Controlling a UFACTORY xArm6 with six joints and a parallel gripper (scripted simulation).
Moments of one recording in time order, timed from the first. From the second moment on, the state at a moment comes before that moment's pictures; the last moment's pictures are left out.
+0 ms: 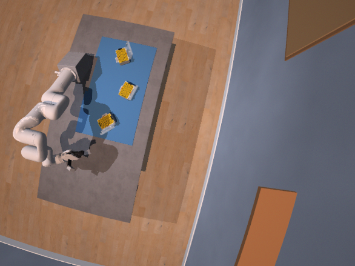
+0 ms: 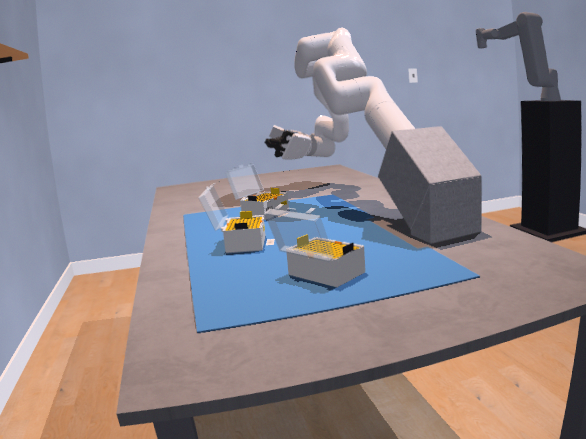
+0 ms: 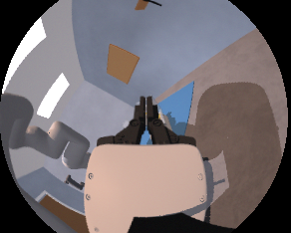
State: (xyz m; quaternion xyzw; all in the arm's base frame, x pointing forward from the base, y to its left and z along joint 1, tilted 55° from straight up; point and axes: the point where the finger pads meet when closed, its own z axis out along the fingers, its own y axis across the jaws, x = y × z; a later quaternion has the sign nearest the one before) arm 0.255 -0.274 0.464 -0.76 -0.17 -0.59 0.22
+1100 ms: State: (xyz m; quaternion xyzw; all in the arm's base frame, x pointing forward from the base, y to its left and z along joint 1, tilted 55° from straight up) arm 0.284 -0.182 0.391 -0.81 -0.17 -0.41 0.39
